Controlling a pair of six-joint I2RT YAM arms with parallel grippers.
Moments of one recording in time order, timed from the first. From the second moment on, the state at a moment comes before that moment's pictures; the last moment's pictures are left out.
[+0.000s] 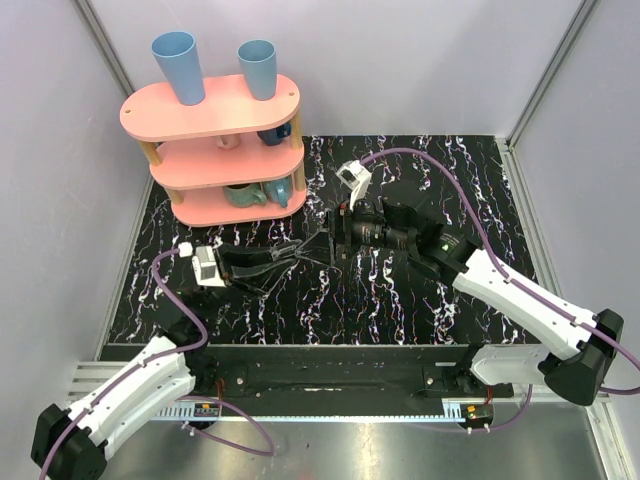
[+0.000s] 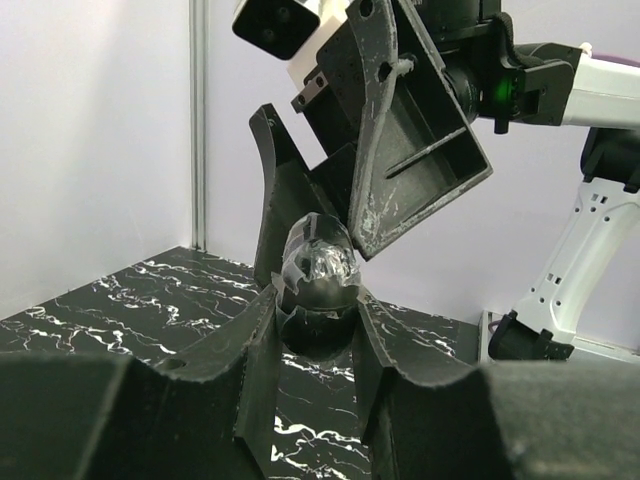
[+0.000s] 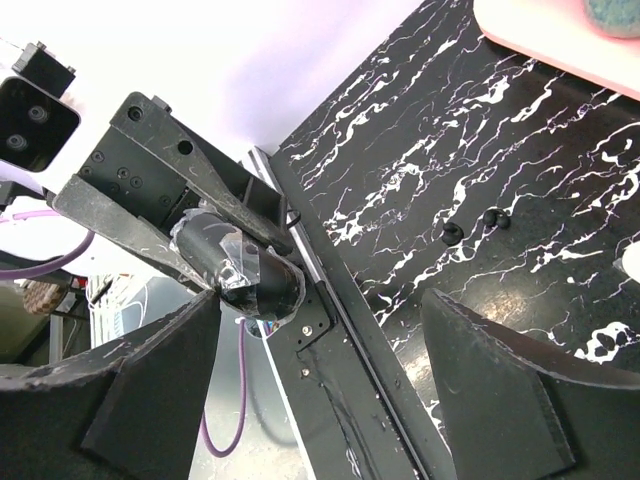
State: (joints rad) left arm -0.61 0.58 0.25 0.91 0.46 -0.40; right arm 0.86 1.23 1.23 -0.23 -0.39 0.53
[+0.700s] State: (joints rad) left arm -0.62 0.35 0.23 0.72 0.49 -0.34; right arm 0.86 1.28 1.27 -0.14 -0.40 0.57
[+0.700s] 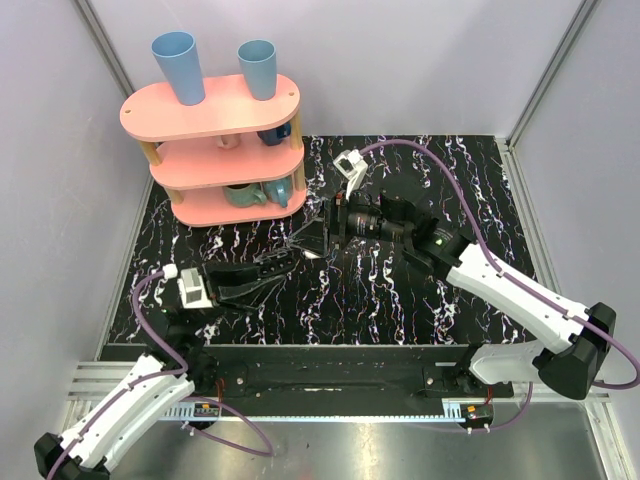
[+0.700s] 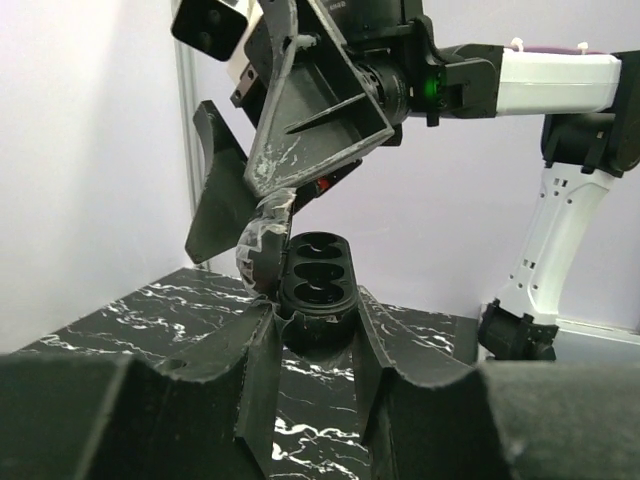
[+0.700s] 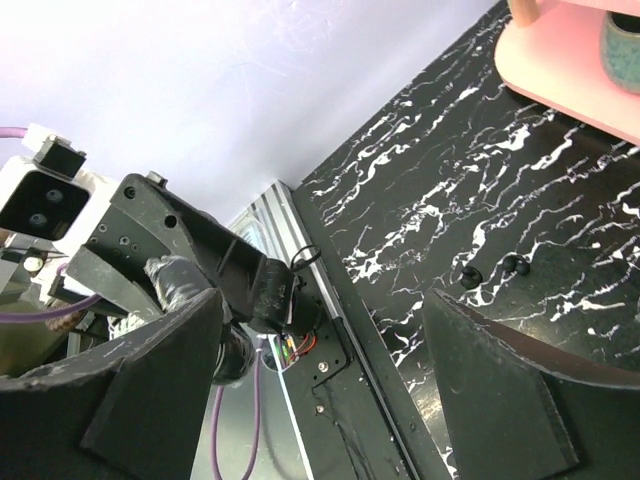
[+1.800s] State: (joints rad) left arm -0.62 0.01 0.43 0.07 0.23 -0.12; right arm 0.70 1.67 1.19 -0.07 -0.38 0.71
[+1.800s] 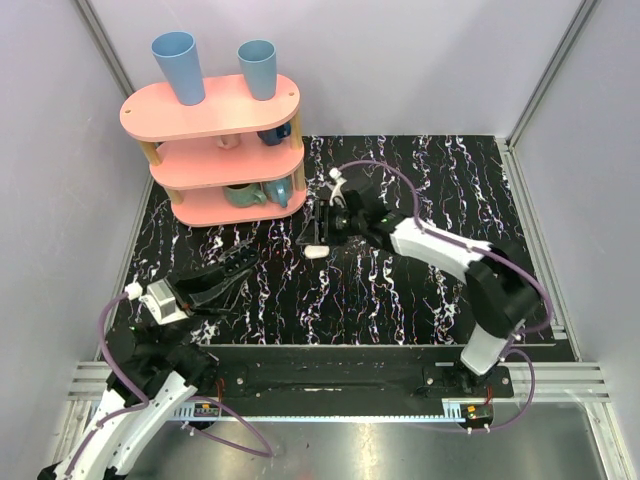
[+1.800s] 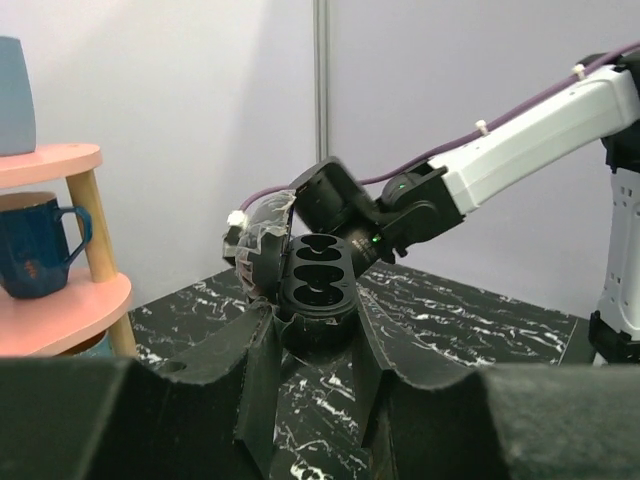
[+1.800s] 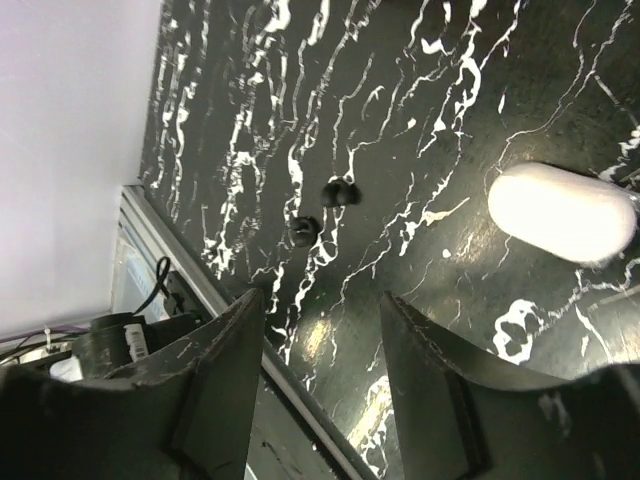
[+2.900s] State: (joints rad) left arm -0.62 0.01 0.43 -0.06 0.19 -0.08; right arm 0.83 2.25 1.60 -0.09 -0.40 0.61
